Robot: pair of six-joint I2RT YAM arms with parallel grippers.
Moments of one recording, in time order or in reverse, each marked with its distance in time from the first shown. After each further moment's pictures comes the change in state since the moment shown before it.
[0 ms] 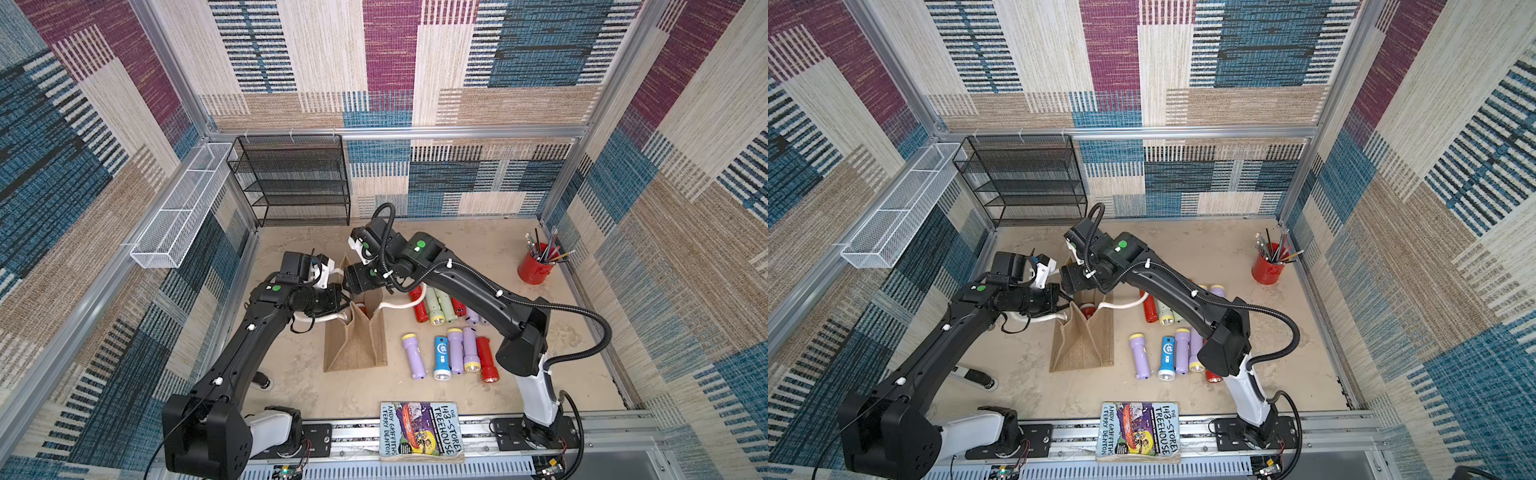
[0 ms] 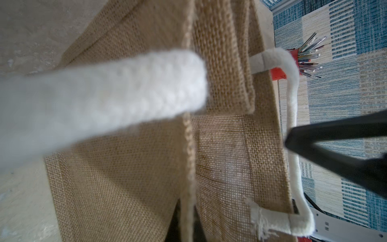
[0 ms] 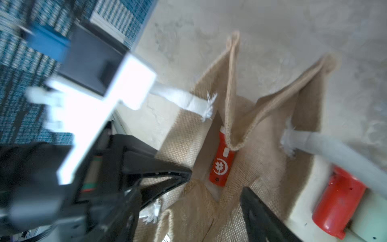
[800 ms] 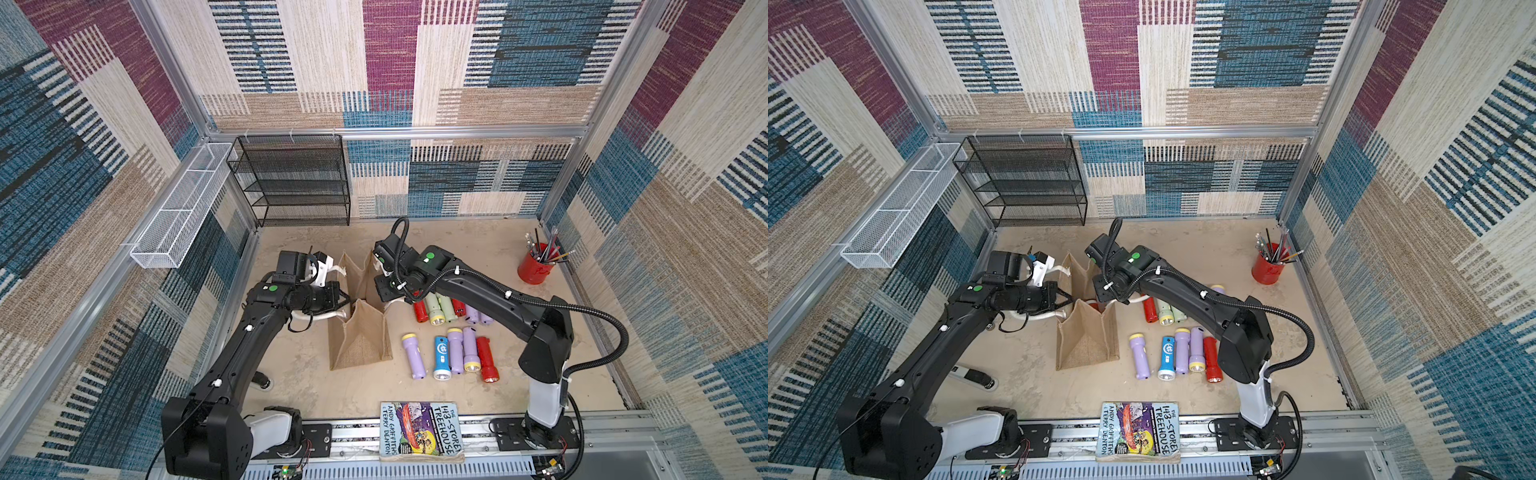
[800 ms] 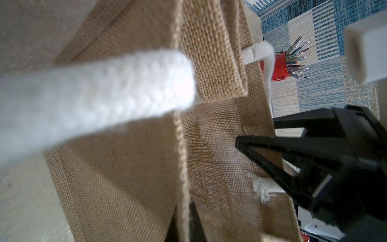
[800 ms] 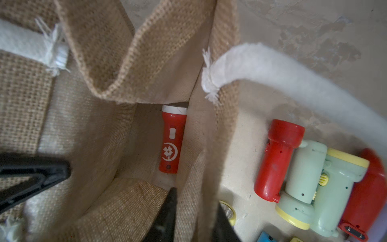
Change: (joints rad) left arm 0.020 -0.005 0.011 0.012 0.042 0.030; right arm -0.063 -0.132 -0.437 0.116 0.145 -0.027
